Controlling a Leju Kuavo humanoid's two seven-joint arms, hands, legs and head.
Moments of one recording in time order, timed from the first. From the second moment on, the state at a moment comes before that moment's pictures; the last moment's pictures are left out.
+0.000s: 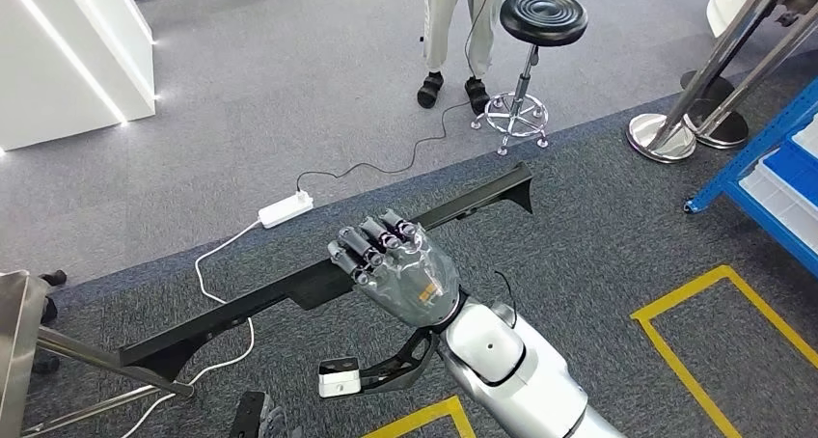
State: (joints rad) left arm -0.19 -0.21 0.68 -0.22 -0.67 0.07 -0.48; right arm -0.45 0.06 0.70 -1.54 1.50 -0.70 -0.11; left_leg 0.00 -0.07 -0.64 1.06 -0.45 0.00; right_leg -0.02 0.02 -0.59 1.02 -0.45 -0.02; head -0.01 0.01
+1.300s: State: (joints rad) left arm -0.19 -0.21 0.68 -0.22 -0.67 0.07 -0.48; right arm -0.47 0.05 0.72 -1.54 1.51 -0.70 -0.09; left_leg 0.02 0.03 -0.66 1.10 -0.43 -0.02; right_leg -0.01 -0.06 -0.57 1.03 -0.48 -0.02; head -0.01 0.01
